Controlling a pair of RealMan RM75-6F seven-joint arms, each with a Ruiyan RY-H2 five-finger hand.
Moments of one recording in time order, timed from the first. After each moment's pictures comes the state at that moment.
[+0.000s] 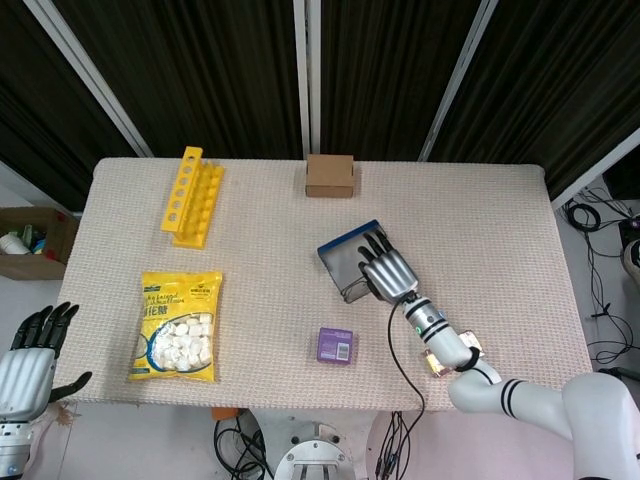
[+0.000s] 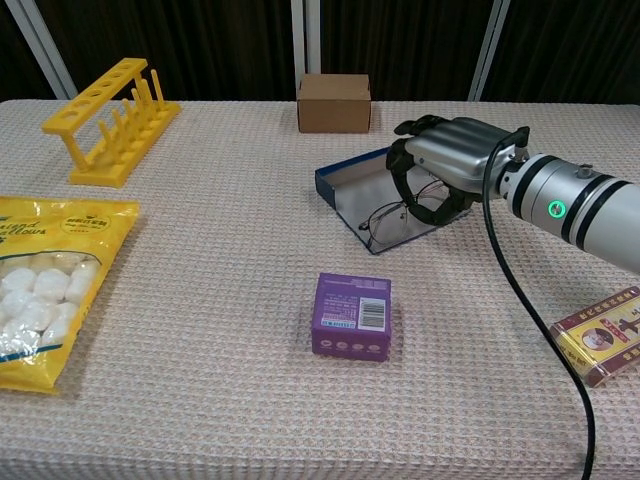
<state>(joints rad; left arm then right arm) 0.05 -1.17 0.04 -1.60 1.59 1.58 0.08 0.77 -1.71 0.13 -1.18 -1.34 0.94 -0.35</state>
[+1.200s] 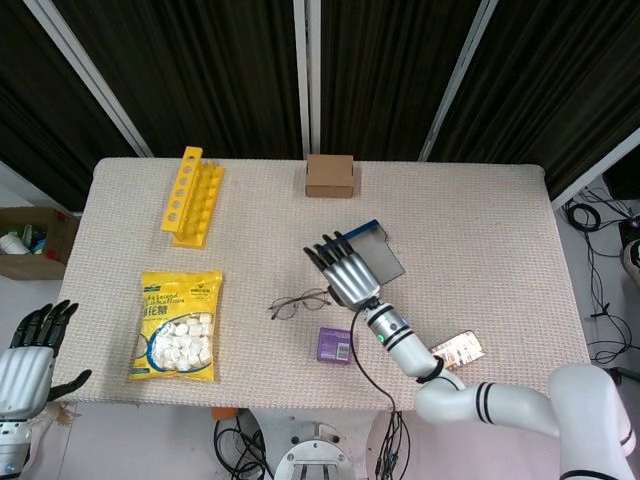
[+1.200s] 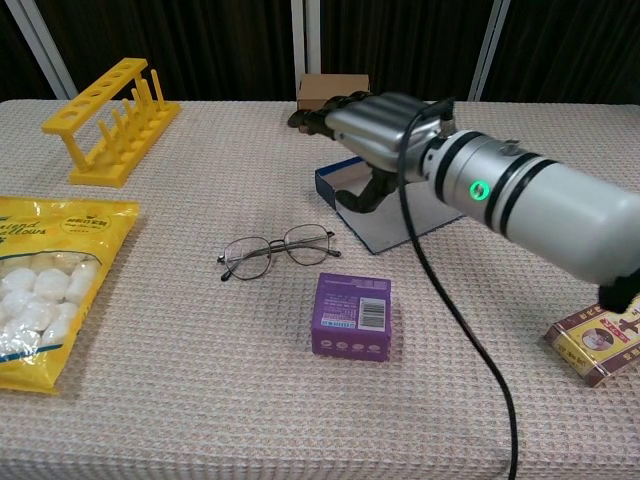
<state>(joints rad) 0.04 -1.17 0.03 -1.57 1.60 1.59 0.05 0.83 -1.72 0.21 -1.44 -1.16 0.98 -0.61</state>
